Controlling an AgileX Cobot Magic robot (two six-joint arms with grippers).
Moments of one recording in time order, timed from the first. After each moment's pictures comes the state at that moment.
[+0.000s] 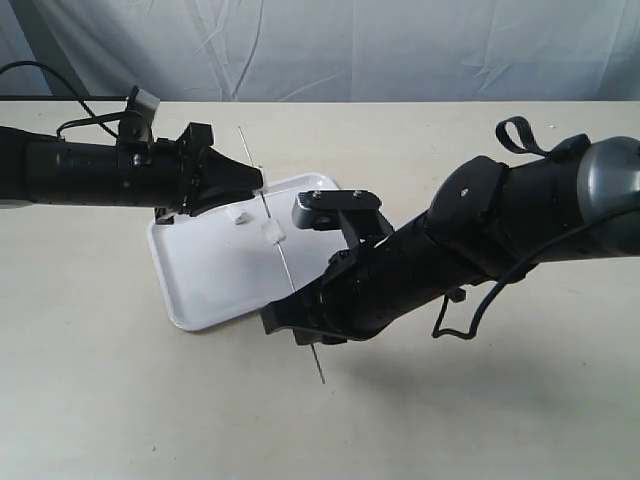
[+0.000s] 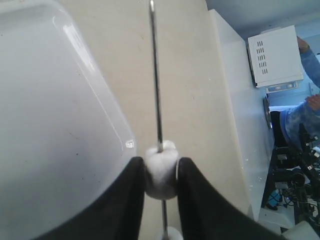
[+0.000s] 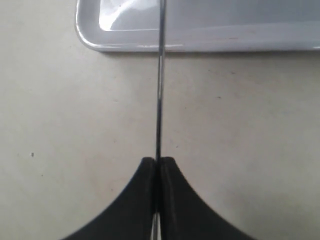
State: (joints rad) left arm -0.10 1.97 -0.96 -1.73 1.01 1.23; right arm 0.72 1.77 -0.86 1.05 0.41 -0.65
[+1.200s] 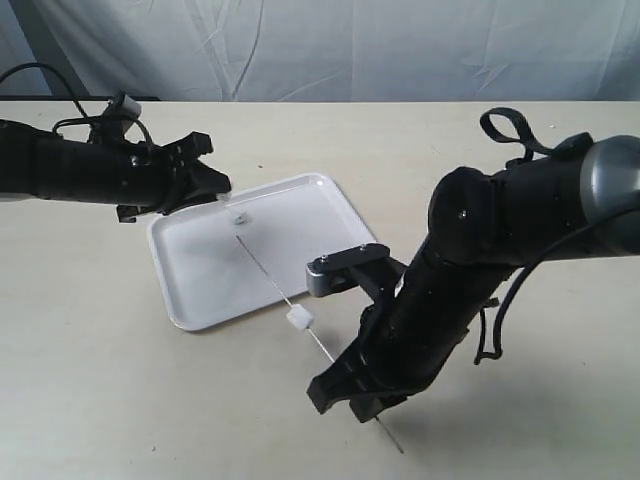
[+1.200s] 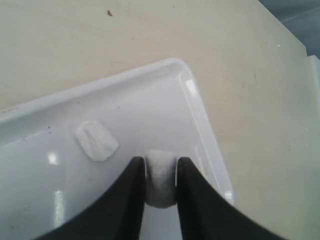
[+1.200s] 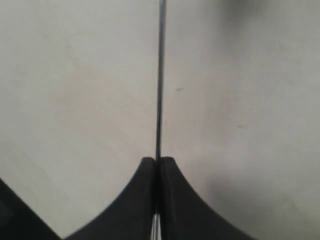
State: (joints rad) left arm -0.10 1.97 -0.99 -1.73 0.67 1.21; right arm 0.72 1.77 -0.86 0.59 0.72 -0.35
